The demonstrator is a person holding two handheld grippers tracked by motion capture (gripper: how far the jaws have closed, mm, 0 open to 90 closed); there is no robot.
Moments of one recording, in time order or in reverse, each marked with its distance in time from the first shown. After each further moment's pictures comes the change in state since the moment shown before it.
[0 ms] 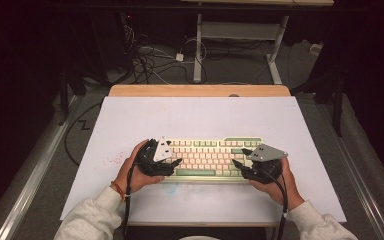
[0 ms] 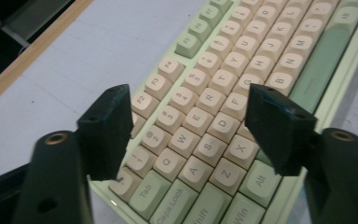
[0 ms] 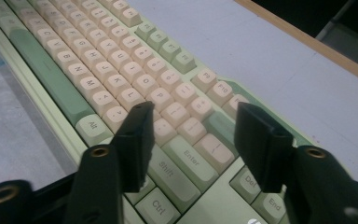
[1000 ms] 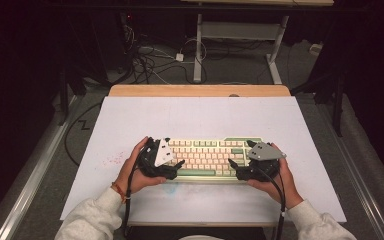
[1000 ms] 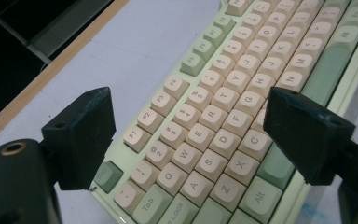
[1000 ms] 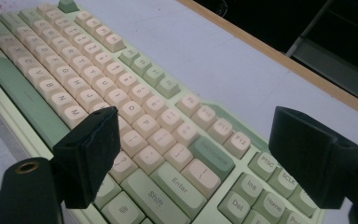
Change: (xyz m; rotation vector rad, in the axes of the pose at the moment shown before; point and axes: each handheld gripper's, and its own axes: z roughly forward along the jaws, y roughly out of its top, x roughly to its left) left arm -0.010 0.002 -0.003 -0.057 0.054 0.024; right arm 0.007 0.011 0.001 -0.058 -0.087 0.001
